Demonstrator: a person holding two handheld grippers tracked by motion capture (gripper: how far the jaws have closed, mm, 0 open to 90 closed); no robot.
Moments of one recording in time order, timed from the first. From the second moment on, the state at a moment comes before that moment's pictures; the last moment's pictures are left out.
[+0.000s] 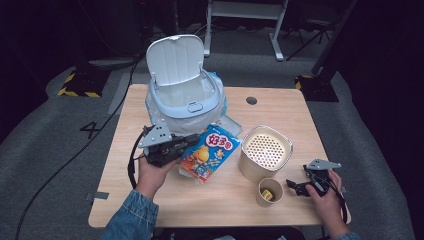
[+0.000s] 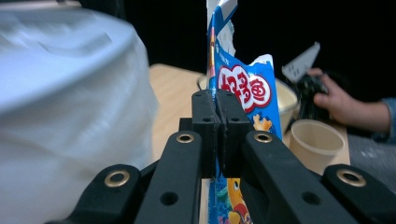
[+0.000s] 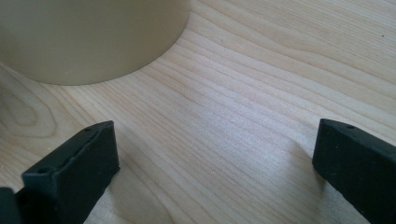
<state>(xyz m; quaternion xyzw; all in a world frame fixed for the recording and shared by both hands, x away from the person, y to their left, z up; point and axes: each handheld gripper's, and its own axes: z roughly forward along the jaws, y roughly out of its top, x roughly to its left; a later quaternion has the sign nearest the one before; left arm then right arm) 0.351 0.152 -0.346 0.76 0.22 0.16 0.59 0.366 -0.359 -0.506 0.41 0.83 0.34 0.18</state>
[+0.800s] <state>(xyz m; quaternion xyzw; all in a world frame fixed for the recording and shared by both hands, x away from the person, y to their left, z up) 0.367 0.155 -0.274 0.72 0.22 0.21 0.62 0.366 -0.360 -0.506 0.41 0.83 0.34 0.18</state>
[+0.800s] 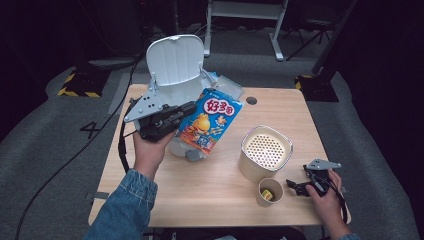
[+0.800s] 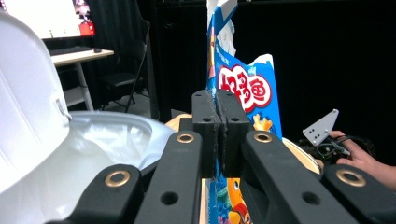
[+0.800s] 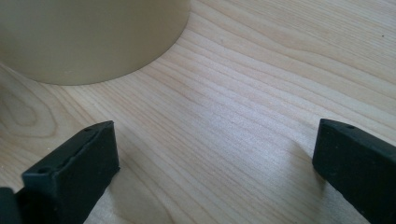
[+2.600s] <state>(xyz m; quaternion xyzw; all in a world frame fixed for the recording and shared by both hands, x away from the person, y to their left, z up) 0.441 0.166 -0.203 0.64 0.32 0.33 0.62 0.365 -0.359 -0.506 0.41 0.83 0.34 0.18</state>
